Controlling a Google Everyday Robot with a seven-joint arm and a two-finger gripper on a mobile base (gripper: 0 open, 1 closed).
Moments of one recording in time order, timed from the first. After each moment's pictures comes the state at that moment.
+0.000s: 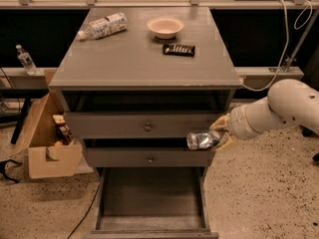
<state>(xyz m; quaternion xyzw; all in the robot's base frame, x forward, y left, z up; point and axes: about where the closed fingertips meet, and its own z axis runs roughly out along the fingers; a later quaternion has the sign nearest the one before) 0.562 -0.184 0.688 -0.74 0.60 0.04 0.30</state>
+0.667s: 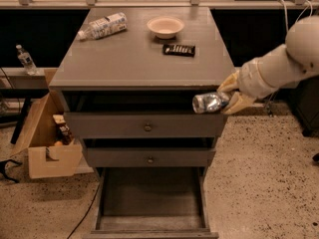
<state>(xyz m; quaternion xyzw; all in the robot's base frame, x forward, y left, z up) 0.603 -0.189 0.807 -0.75 0.59 0.00 0.31</state>
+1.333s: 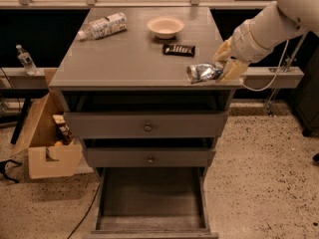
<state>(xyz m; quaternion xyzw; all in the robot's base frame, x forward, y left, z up) 0.652 -0.173 0.881 -0.75 0.58 -0.04 0.30</state>
